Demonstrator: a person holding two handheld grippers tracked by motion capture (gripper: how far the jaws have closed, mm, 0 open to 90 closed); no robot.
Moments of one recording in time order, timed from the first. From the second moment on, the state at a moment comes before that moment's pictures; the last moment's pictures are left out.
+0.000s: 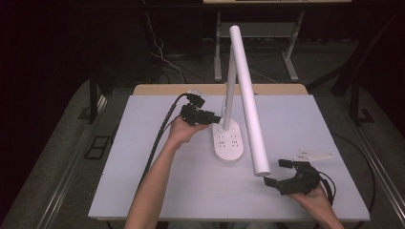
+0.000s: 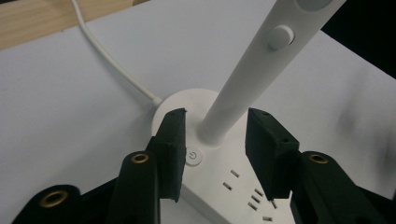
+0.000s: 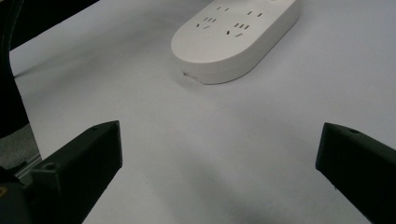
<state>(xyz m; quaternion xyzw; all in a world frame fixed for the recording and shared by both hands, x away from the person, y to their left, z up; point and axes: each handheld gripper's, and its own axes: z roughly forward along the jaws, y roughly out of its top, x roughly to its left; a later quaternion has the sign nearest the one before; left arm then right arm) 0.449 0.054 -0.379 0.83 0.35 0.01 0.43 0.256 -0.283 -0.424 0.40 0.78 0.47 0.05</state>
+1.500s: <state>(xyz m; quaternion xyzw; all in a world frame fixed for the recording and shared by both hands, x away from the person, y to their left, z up) 0.456 0.029 -0.419 0.84 0.39 0.02 0.39 0.256 -0.289 -0.423 0.41 0.78 0.47 0.06</state>
